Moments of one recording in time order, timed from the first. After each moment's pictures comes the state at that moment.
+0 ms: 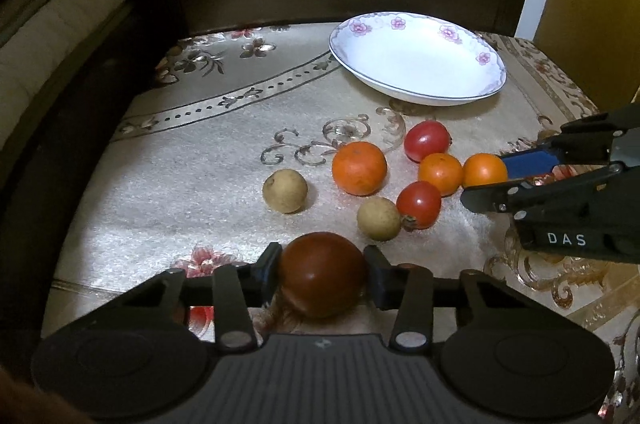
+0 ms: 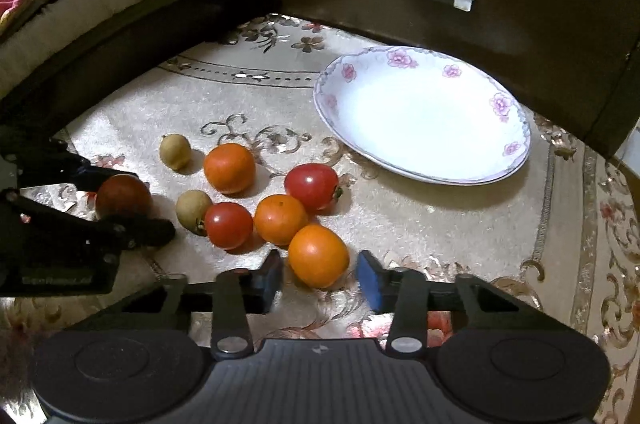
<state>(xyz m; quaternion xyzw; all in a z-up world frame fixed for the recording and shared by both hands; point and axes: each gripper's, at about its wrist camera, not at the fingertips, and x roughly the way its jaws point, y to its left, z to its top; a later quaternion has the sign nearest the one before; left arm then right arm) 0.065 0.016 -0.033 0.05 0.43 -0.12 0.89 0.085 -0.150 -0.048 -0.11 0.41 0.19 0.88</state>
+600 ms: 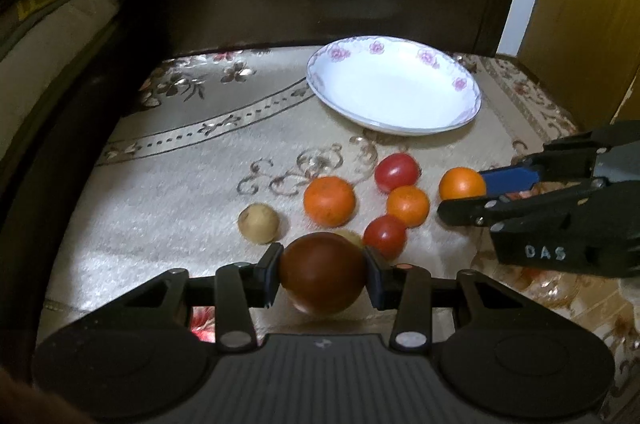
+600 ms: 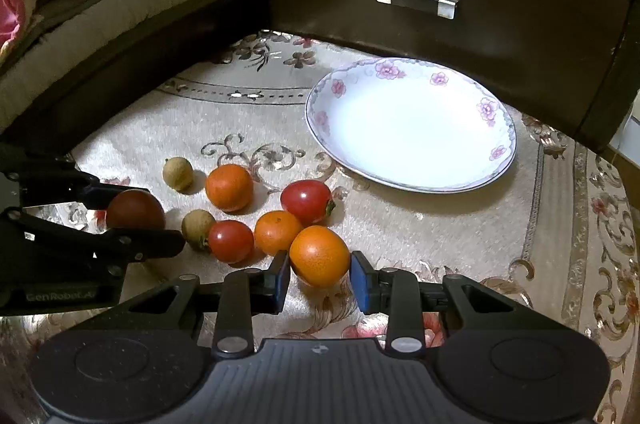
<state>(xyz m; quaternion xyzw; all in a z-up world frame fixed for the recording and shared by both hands) 0.073 0.006 -0.014 0.04 0.42 -0.15 0.89 0.083 -0.157 -0.037 -0.08 0.40 0.19 0.89</state>
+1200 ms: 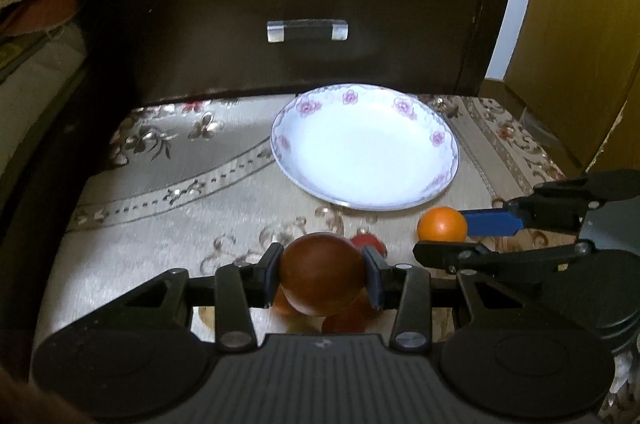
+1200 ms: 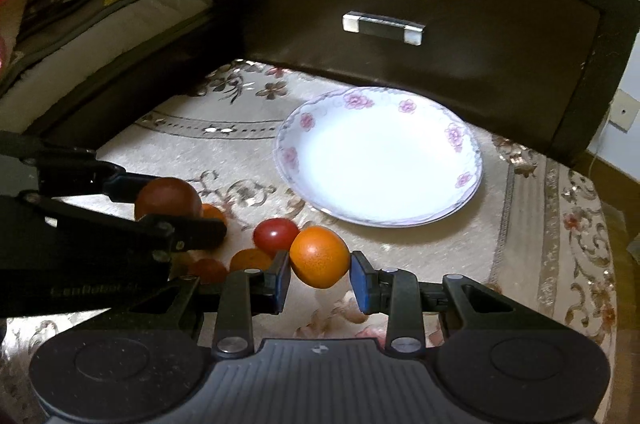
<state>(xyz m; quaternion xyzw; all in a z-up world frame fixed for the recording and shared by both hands) 0.107 -0.025 0.011 0.03 0.39 -0.17 0.90 0.091 -0.168 -0.021 -0.07 0.38 0.15 0.91</state>
